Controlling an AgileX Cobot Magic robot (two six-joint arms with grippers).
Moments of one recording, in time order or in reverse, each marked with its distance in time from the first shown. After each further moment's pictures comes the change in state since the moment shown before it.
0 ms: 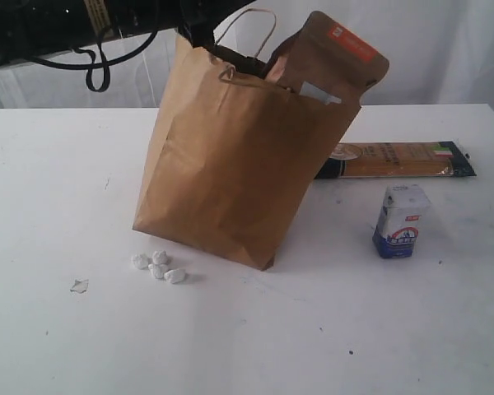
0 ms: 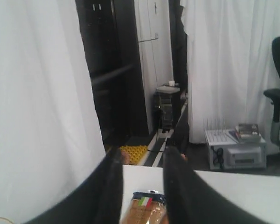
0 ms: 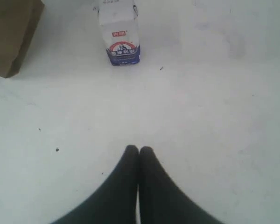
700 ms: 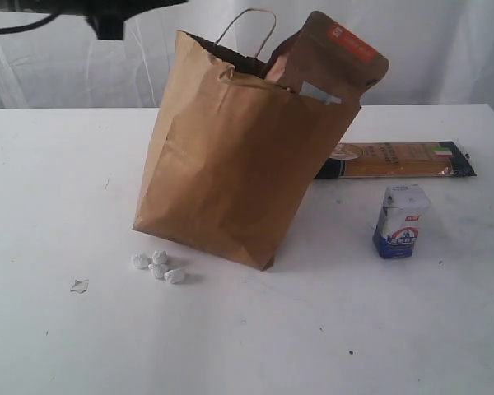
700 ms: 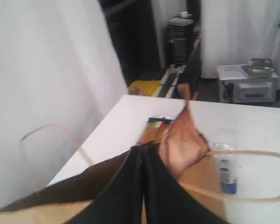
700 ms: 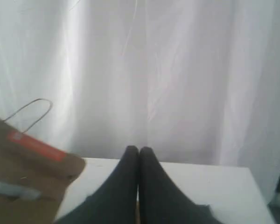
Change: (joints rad) left arm 0.179 -0.214 0.070 0.420 0.028 -0.351; right arm -0.015 0.130 -0.019 -0.032 -0.916 -0.061
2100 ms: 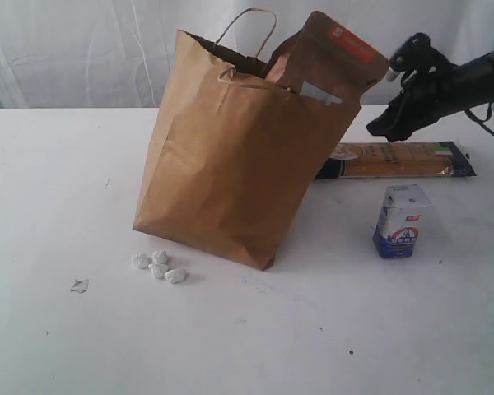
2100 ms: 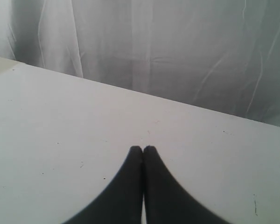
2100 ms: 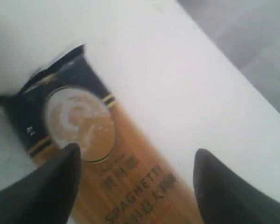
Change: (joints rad) left arm 0.329 -0.674 0.805 -0.006 1.084 -0.431; right arm -0.205 1.435 -1.081 0.902 0.640 -1.614
